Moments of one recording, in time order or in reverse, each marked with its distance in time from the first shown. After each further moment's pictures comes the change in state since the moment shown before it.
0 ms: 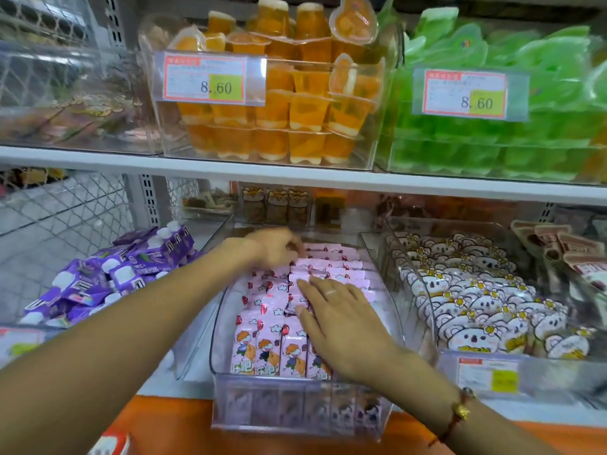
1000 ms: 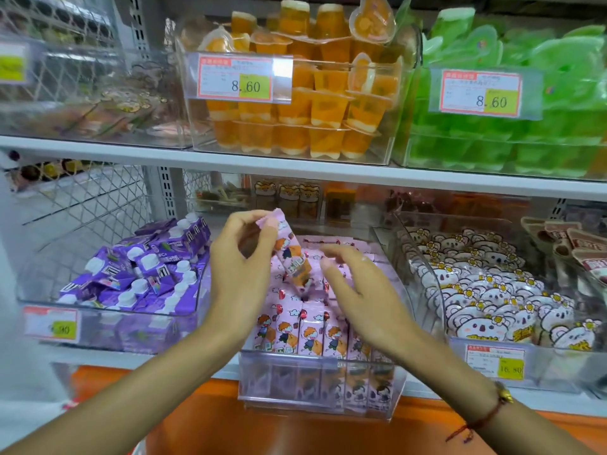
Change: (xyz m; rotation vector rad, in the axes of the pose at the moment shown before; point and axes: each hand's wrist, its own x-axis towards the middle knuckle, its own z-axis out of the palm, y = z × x) left_hand -0.139 0.055 0.019 -1.136 1.052 -0.030; right_hand -0.013 -0.012 -0.029 0.619 0.310 0.046
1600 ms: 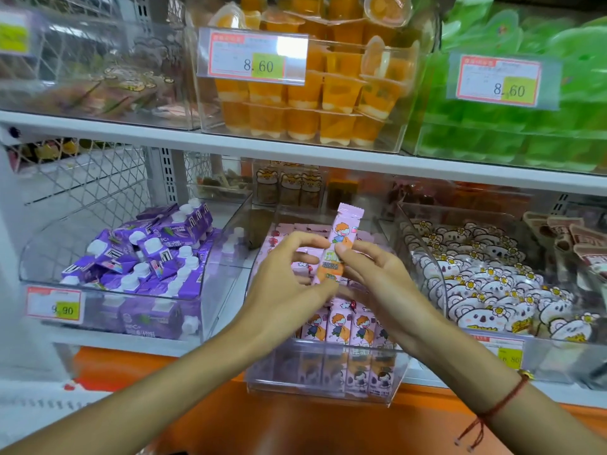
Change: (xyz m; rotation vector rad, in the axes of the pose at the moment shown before) left_hand -0.025 -0.013 0.004 0.148 -0.423 -0.199; right_hand -0.005 -0.015 -0.008 0.948 -0.006 0.454
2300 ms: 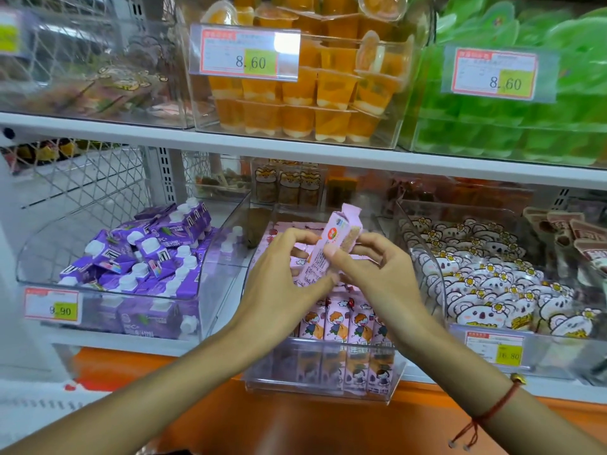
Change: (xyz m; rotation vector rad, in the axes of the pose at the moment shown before) left_hand 0.002 -0.008 0.000 0.204 0.046 0.164; right_hand -0.001 0.005 0.000 -0.136 0.132 -0.262
